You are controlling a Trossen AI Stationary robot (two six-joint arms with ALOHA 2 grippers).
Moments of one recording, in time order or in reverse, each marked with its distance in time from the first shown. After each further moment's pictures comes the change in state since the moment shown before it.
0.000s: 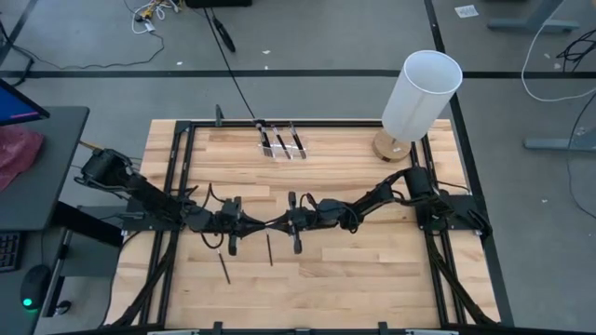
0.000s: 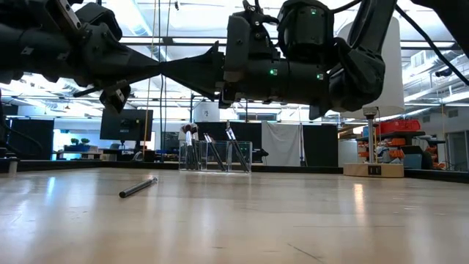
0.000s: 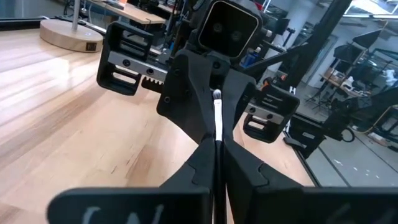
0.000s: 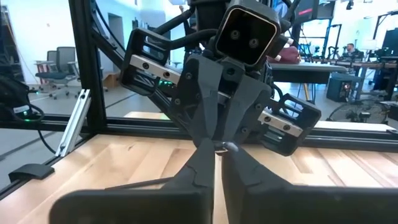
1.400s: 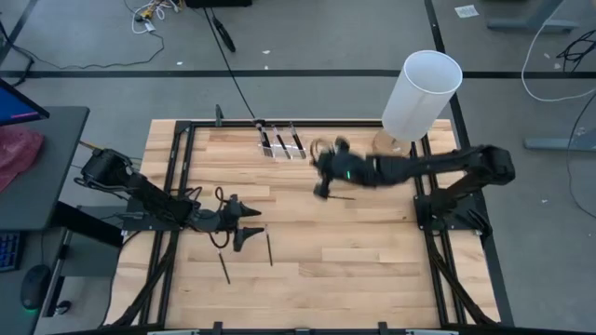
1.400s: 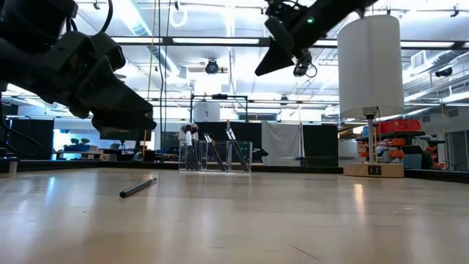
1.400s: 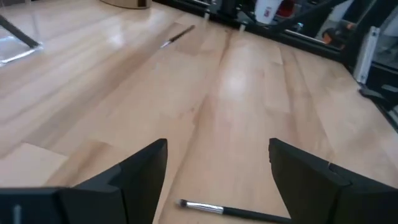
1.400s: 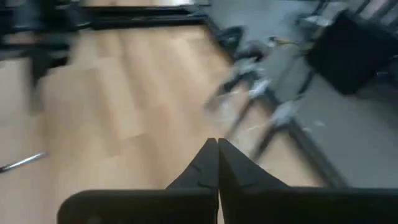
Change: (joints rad) left arm 0.020 0.001 0.000 -0.269 -0.074 -0.004; right arm -0.208 -0.703 0.076 -1.447 0.424 0.039
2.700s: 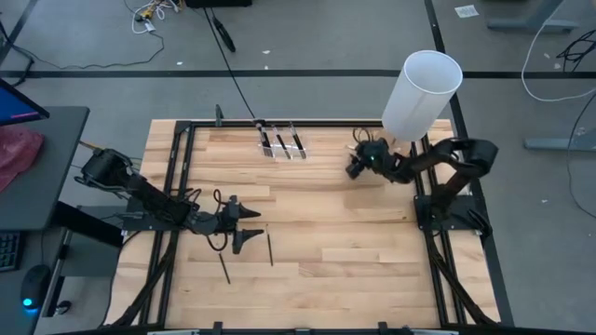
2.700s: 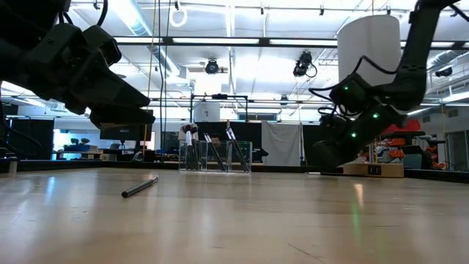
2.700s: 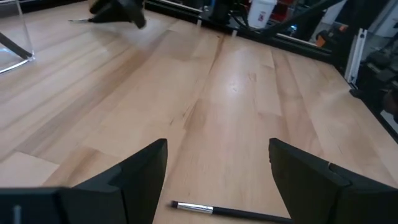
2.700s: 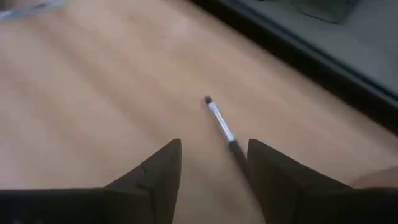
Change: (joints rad) left arm -0.043 0.000 0.000 0.027 -0.033 0.025; right arm -0.521 0.168 -0.720 0.808 -0.095 0.031
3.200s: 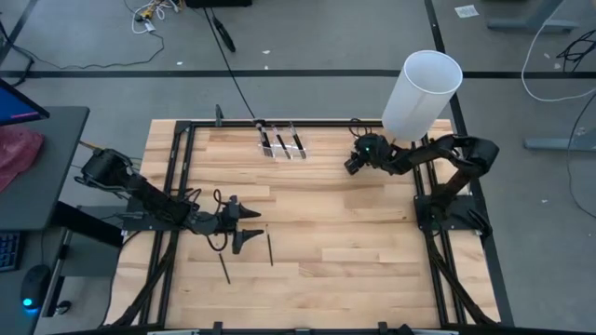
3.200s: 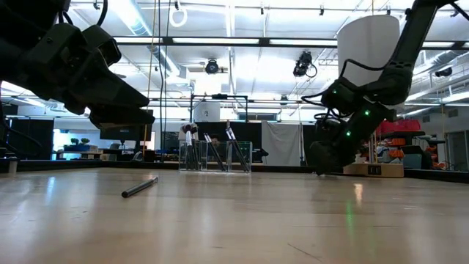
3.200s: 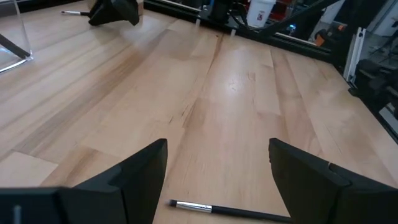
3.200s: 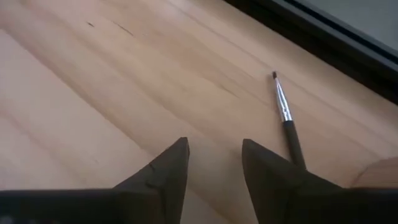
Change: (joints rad) left arm 0.001 0.000 0.000 -0.001 0.003 0.001; right arm -0.058 -0.001 0.101 -0.286 -0.084 0.073
